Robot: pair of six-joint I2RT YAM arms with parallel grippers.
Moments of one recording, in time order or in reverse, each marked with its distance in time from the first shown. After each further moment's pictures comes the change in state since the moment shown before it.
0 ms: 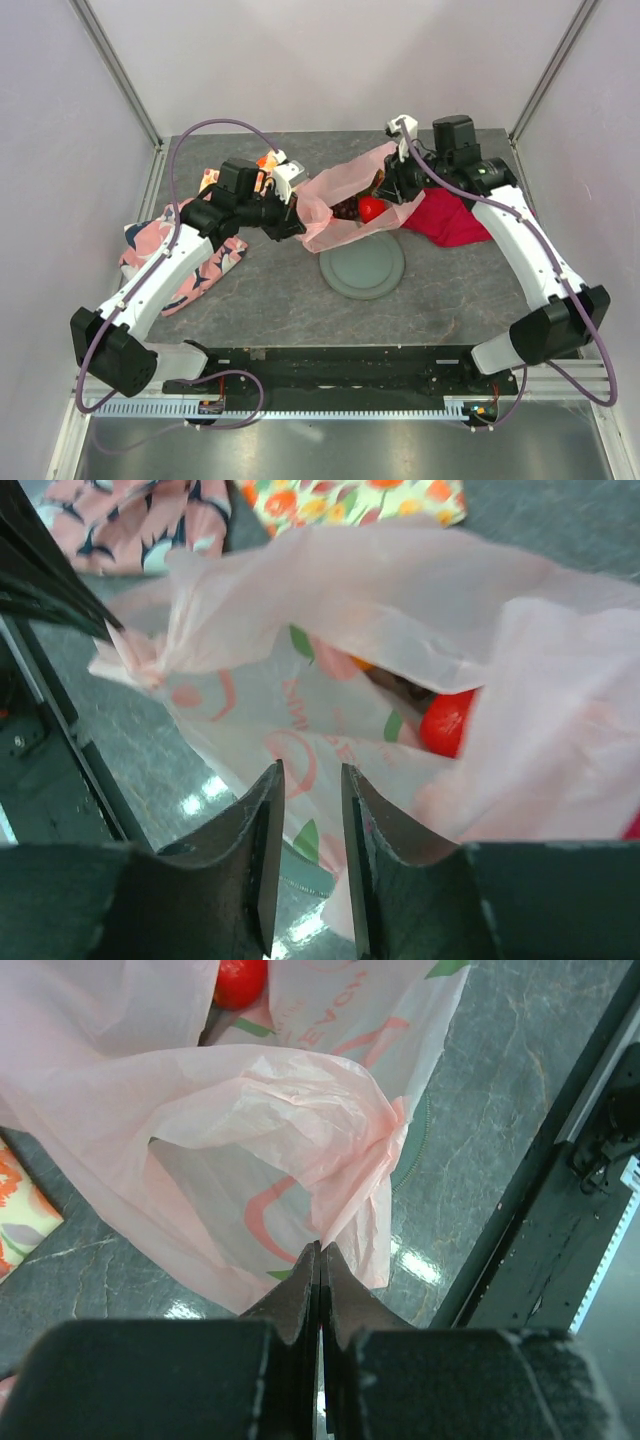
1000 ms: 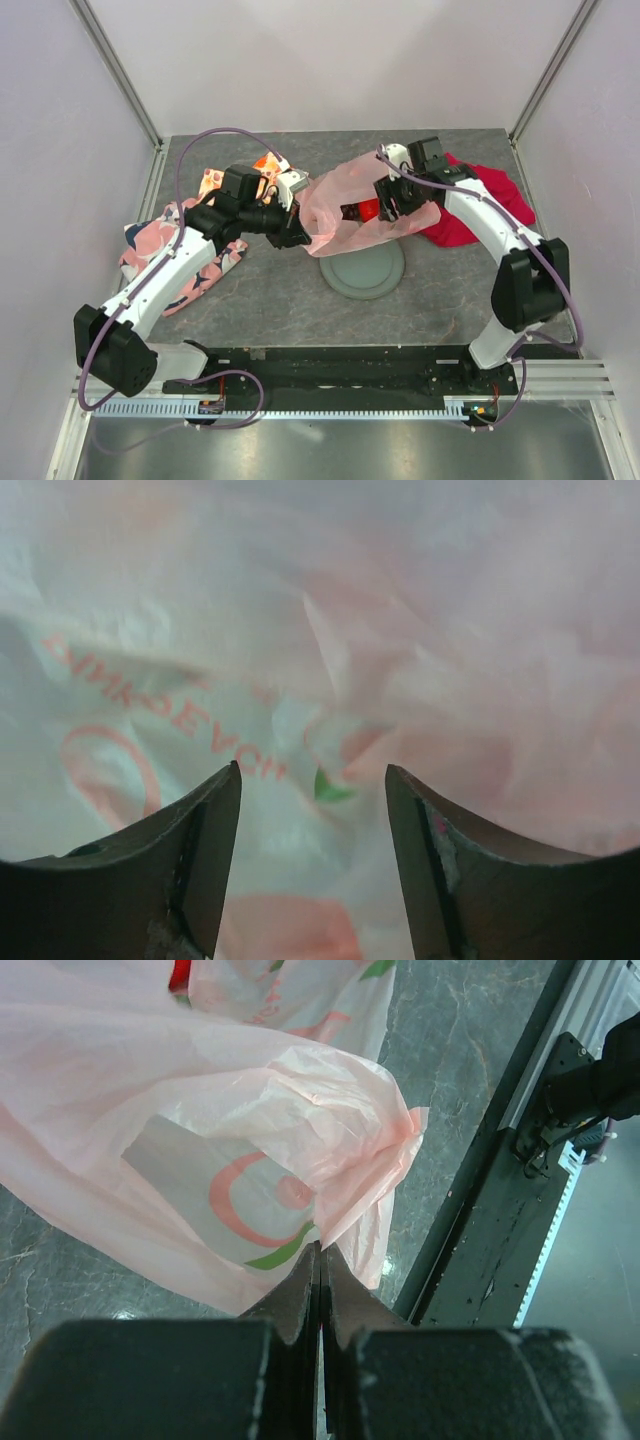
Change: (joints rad) left arm 0.011 0.000 -0.066 0.041 0.124 -0.048; right arm -0.003 0.204 -0.174 0.032 0.311 -0.006
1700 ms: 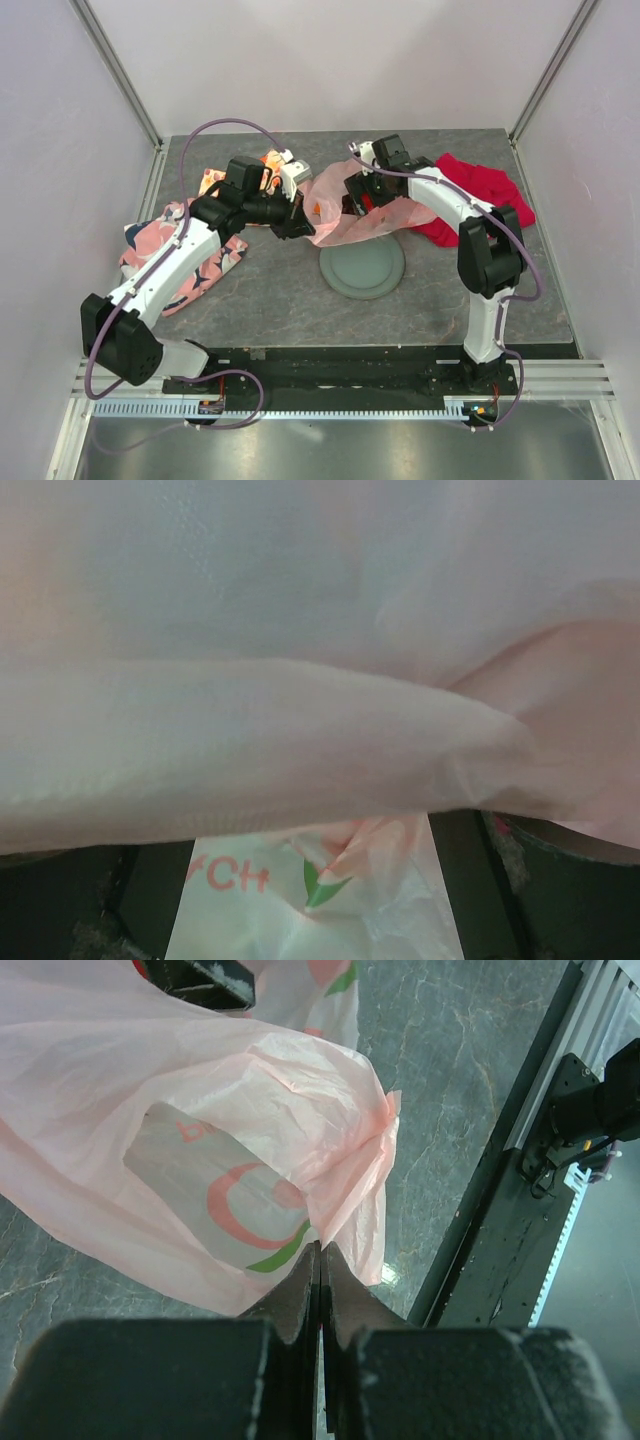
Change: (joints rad) left arm 0.000 0.061 0.064 0.022 -0.002 0.000; right arm 0.090 0.322 0.229 0.100 0.157 0.073
